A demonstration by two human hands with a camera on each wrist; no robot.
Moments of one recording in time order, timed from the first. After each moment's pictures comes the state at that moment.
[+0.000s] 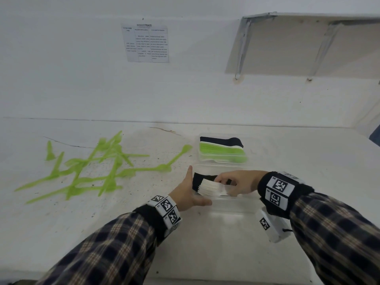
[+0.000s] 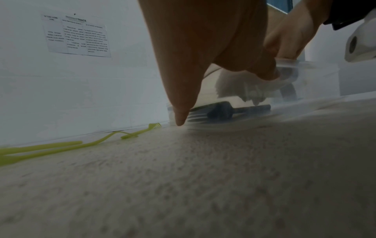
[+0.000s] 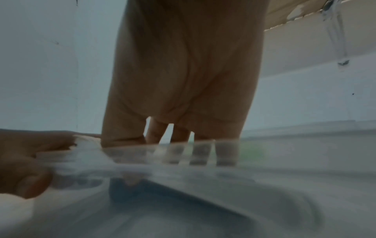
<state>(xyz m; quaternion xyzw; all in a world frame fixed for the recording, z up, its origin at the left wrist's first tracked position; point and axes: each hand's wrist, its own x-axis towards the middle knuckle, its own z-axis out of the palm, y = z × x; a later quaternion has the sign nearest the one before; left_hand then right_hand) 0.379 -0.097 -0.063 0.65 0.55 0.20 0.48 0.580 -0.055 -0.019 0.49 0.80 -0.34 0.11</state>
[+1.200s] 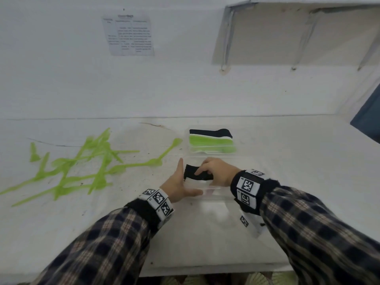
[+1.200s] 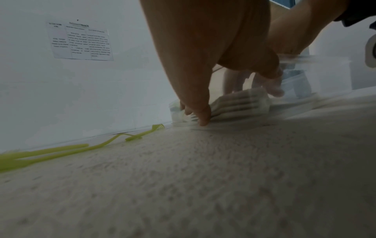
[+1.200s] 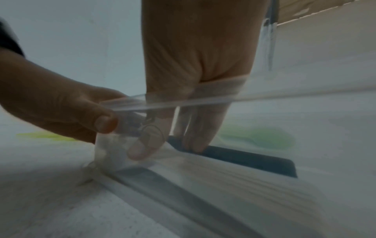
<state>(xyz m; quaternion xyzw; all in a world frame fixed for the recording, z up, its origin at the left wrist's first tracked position) 0.378 -0.092 -0.074 0.67 0.57 0.19 0.43 0.549 -0.062 -0.038 0.48 0.86 -0.19 0.02</state>
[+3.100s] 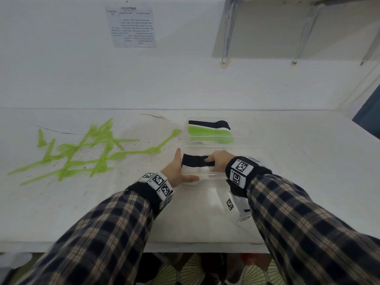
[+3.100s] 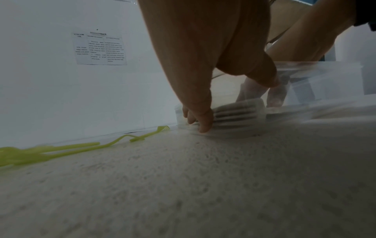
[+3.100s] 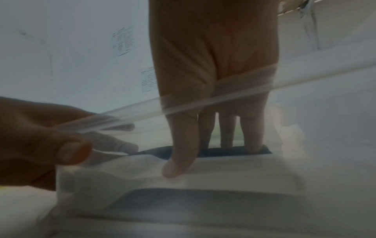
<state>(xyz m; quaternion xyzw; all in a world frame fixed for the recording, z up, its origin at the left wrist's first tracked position) 0.391 -0.108 -0.063 0.66 0.61 0.16 0.40 0.563 -0.063 -0.042 0.58 0.79 -0.15 0.11</state>
